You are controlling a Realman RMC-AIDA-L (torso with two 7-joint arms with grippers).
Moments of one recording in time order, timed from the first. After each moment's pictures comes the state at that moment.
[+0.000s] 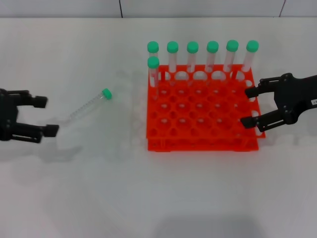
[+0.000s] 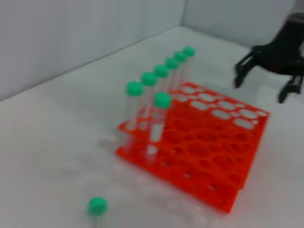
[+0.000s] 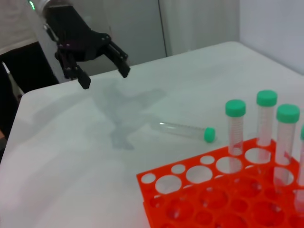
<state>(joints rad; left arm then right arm) -0.43 -1.88 0.74 0.94 2.10 1.78 -1.61 0.64 1.90 -1.05 -0.74 -1.93 -1.55 1.52</state>
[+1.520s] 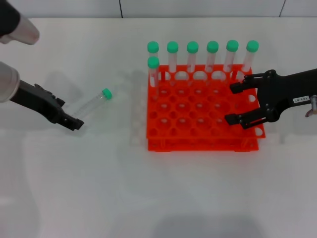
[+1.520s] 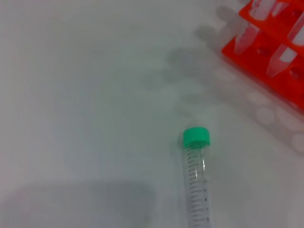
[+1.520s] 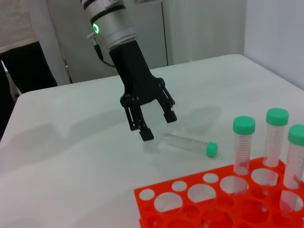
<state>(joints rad) -0.75 -2.01 0.82 0.79 2.71 1.41 -1.94 0.65 1.95 -1.05 -0.76 -1.94 -1.50 1.48</state>
